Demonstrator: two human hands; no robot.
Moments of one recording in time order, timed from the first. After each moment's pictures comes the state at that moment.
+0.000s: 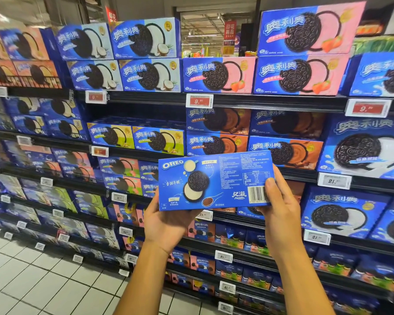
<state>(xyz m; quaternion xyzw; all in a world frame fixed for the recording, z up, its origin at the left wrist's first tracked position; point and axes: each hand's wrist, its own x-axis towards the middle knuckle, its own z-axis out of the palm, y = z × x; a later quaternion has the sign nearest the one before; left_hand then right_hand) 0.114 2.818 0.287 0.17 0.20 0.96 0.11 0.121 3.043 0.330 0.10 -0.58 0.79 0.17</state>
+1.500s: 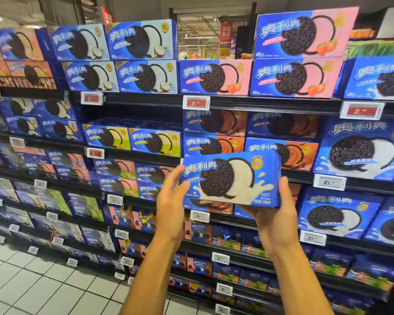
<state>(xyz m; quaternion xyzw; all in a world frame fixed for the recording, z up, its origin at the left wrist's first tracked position) 0.131 2.857 0.341 0.05 0.59 0.77 -0.25 0.125 3.039 0.341 0.10 -0.50 0.85 0.10</state>
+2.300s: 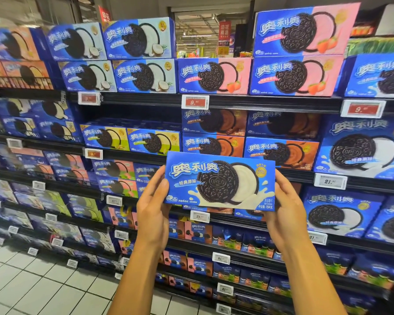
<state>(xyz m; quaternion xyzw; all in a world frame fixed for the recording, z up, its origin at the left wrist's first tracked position) 0.130 2.824 0.330 0.06 0.47 0.85 -0.24 0.091 3.064 0.326 0.06 -0.48 0.87 0.12</state>
